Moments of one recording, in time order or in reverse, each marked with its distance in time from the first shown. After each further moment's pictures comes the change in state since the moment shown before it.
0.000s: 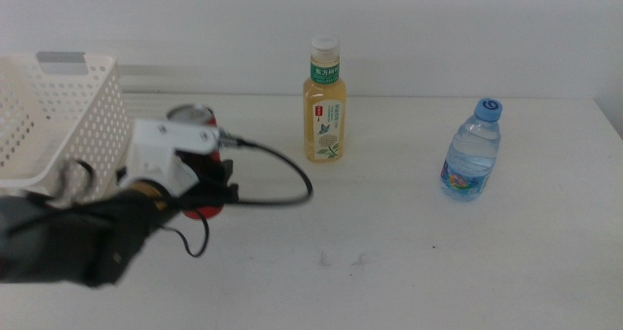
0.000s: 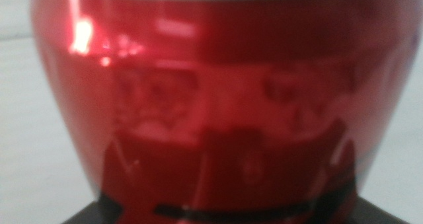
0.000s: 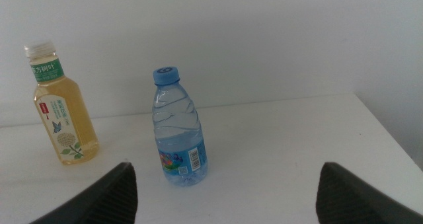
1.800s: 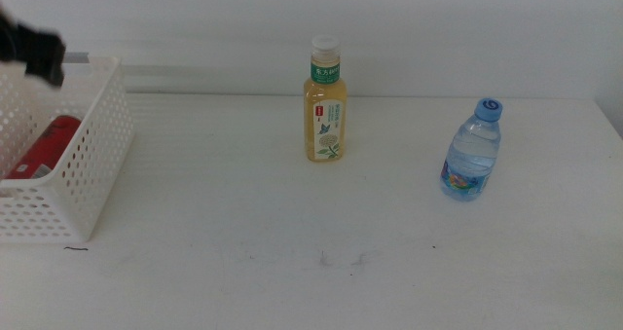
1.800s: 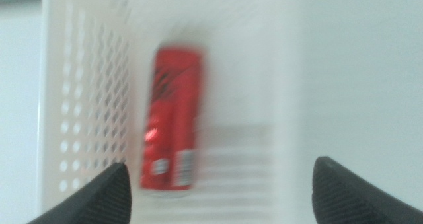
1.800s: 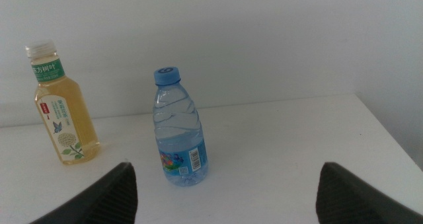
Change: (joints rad) left arm 0.448 -0.041 -1.001 0.076 1.695 0.252; right arm 0.000 0.000 0.000 0.000 0.000 0.000
